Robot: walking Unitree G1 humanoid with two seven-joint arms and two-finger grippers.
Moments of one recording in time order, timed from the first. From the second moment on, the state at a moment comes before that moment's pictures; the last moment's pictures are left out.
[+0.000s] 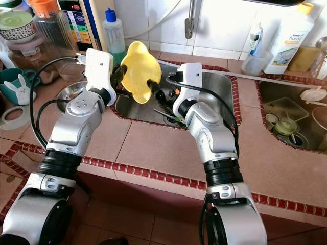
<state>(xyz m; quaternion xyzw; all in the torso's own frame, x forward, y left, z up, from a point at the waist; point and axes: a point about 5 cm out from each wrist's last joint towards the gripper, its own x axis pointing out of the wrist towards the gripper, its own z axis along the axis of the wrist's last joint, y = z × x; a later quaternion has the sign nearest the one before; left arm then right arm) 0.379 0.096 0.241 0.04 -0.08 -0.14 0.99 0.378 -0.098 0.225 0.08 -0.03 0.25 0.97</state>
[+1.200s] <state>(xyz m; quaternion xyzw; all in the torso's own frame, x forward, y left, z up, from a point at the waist) 0.367 0.083 0.221 0.07 -0.09 -0.17 0.98 0.392 -0.092 0.219 0.08 -0.01 0.20 0.98</state>
